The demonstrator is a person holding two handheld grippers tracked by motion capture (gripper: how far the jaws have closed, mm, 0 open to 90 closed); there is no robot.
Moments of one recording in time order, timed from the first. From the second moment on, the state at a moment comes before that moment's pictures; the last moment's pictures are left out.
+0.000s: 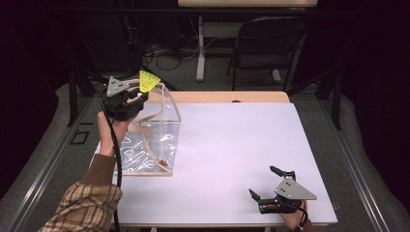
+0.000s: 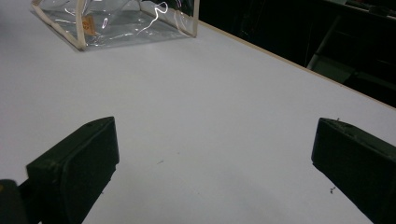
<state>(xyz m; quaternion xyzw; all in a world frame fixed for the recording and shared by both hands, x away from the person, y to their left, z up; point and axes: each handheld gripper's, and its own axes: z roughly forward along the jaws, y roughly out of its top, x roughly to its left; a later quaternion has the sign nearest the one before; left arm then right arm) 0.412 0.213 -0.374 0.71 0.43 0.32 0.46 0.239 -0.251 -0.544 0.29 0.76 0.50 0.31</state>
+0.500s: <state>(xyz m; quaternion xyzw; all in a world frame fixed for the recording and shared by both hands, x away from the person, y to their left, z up) 0.421 0.216 -0.380 0.70 0.44 0.32 0.46 0.239 -0.251 -0.544 0.29 0.76 0.50 0.31</state>
